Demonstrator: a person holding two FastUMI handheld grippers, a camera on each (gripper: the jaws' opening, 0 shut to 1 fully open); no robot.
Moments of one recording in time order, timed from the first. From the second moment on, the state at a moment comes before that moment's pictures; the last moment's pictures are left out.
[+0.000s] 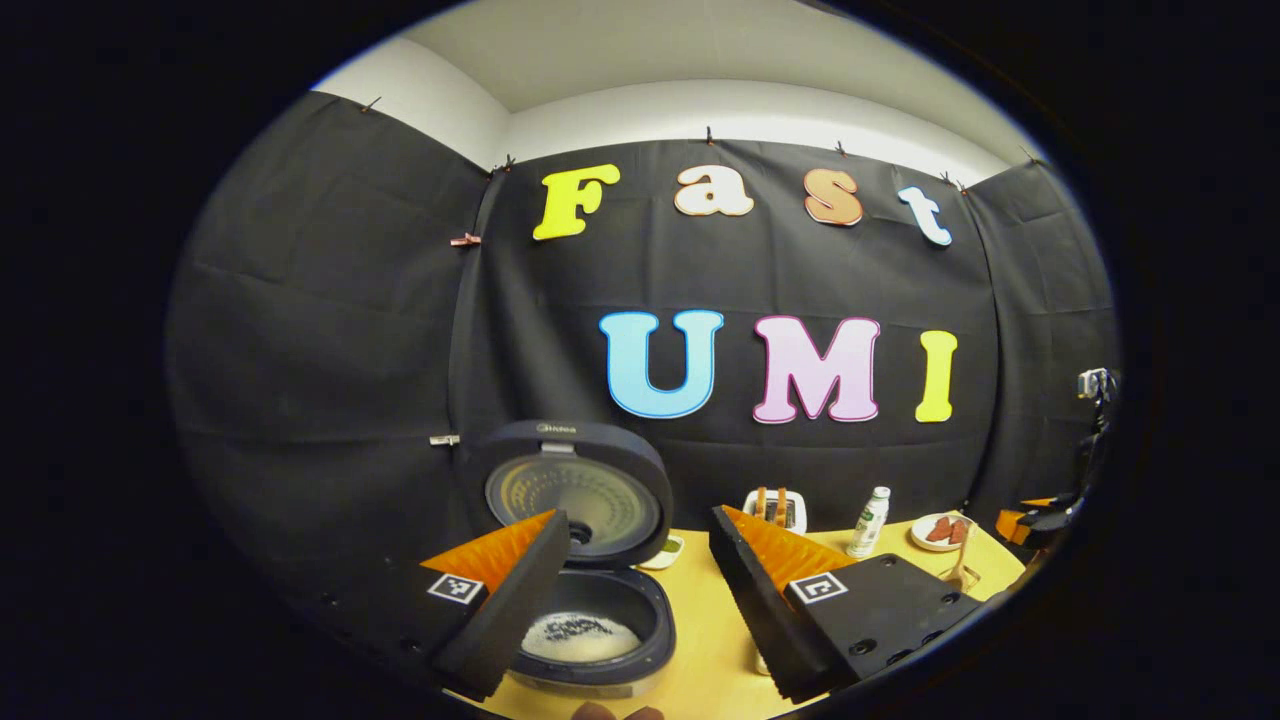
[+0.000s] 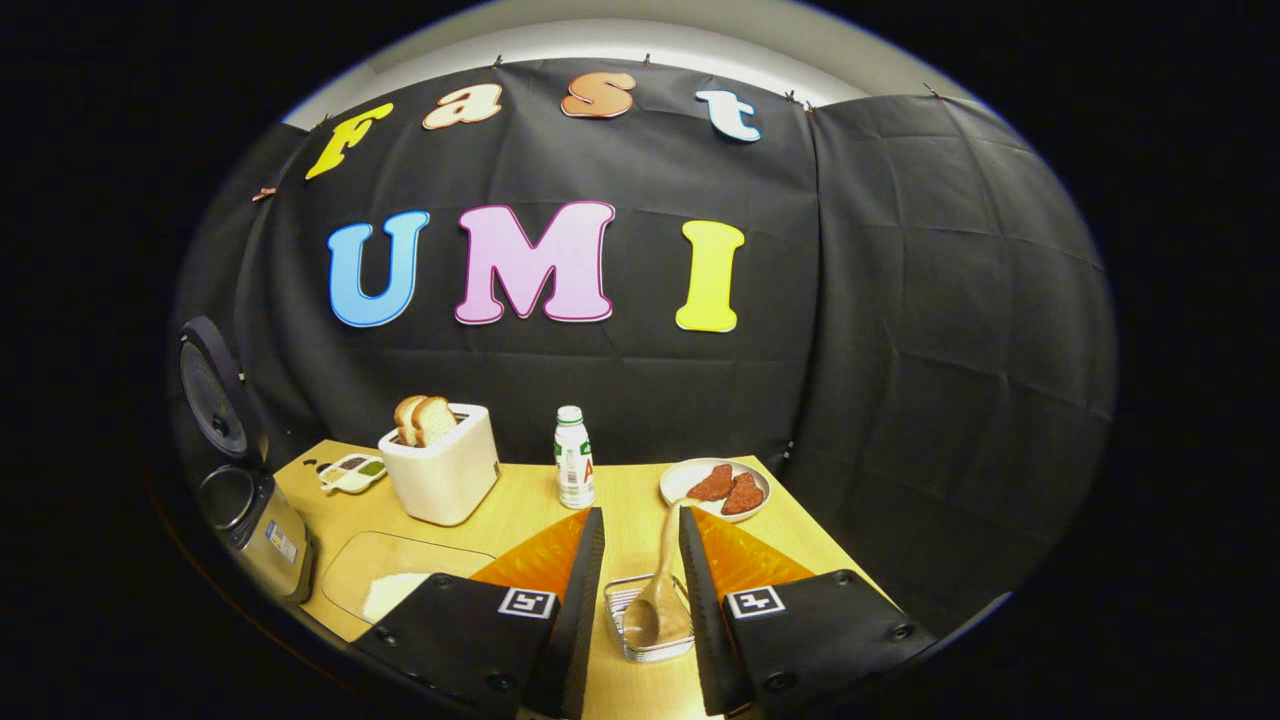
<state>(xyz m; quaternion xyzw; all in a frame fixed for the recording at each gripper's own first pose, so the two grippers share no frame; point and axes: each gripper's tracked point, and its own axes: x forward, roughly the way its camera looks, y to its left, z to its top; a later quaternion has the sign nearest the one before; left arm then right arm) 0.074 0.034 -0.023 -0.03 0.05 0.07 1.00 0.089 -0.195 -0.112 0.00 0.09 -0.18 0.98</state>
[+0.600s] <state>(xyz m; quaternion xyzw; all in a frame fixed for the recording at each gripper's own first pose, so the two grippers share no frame) 0.187 0.113 0.017 -0.03 0.05 0.06 1.00 0.083 -0.162 -0.085 -0.01 0.07 -0.17 0.98</state>
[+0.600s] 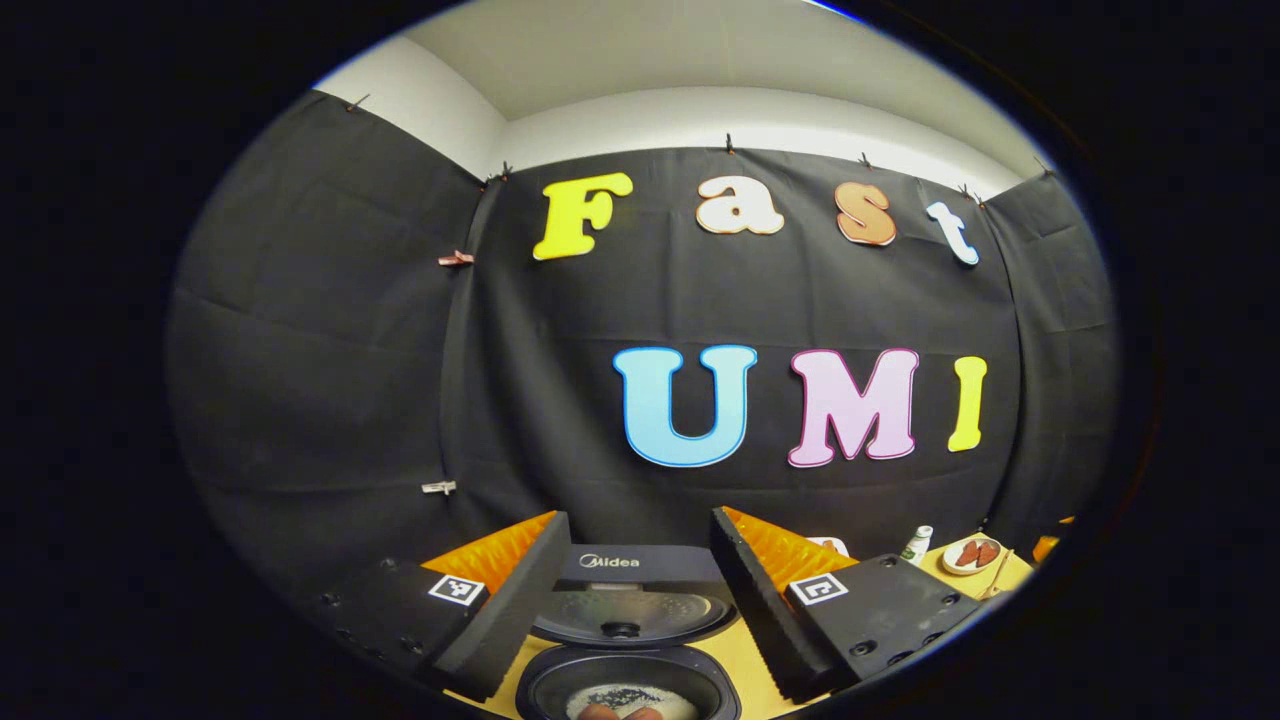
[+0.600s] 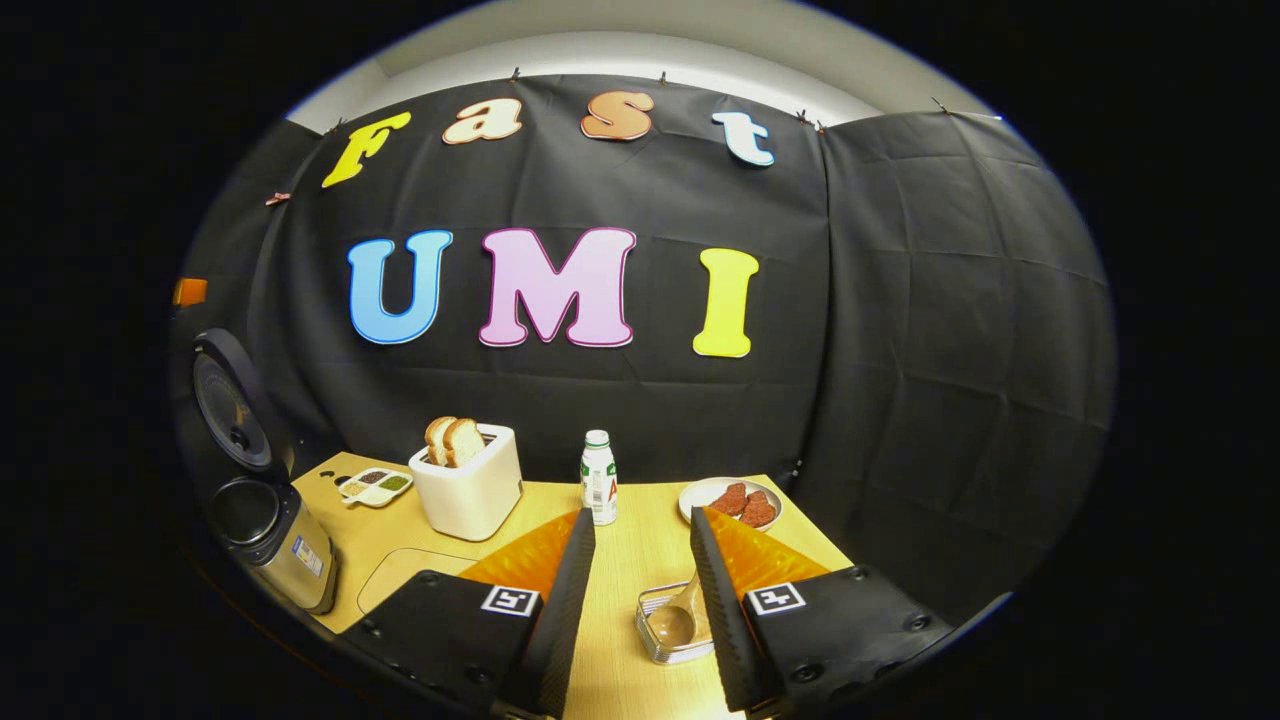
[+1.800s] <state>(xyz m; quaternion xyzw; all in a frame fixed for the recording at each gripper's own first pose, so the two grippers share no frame) 0.173 0.113 -0.052 -0.07 0.16 0.06 0.98 0.070 -0.124 -0.061 -0.06 0.04 -0.15 0.99</state>
